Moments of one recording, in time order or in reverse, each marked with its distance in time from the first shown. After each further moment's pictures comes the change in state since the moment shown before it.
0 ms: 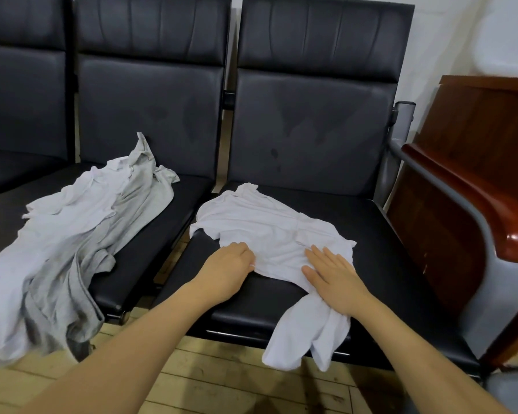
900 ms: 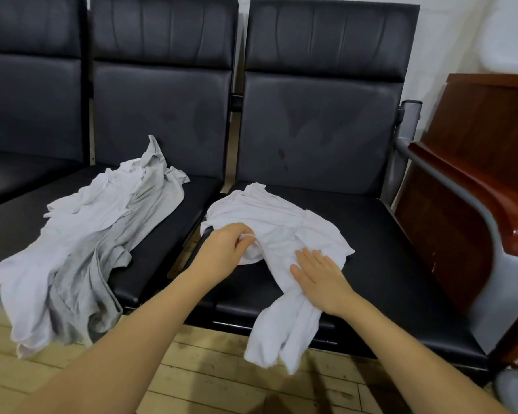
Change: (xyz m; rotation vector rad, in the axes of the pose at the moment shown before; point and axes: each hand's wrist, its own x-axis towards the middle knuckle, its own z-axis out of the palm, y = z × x) left_hand -0.001 0.009 -0.049 -0.398 0.189 -0.306; right_hand -0.002 -0.039 0.014 0.028 -0.044 0.002
